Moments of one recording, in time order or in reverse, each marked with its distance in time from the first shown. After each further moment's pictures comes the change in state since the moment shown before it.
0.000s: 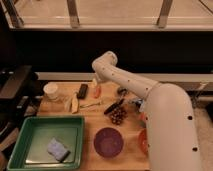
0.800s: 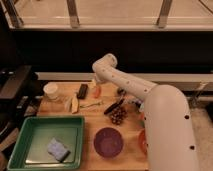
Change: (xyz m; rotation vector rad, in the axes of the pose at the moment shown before) arm 0.004 -0.007 0.011 0.030 0.025 0.025
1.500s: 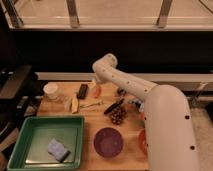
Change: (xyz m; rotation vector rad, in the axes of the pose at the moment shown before) arm -0.001 0.002 0.000 -0.001 0.000 0.002
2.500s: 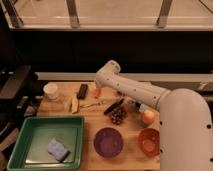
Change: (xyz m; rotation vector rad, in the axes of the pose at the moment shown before) arm -0.003 -0.014 -0.012 0.028 0.173 -0.112
